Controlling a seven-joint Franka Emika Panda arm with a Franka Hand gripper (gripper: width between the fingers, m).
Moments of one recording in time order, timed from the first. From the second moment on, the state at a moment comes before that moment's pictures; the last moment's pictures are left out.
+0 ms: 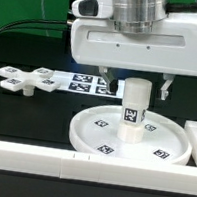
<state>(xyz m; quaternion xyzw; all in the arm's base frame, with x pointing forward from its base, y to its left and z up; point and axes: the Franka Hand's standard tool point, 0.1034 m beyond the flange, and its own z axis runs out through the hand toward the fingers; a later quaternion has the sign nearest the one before) 0.560 0.034 0.080 -0.98 0.15 0.03 0.08</state>
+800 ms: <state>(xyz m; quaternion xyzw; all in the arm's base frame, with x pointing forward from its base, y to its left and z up) 0.560 0.033 0.078 -0.98 -0.19 0.01 0.06</state>
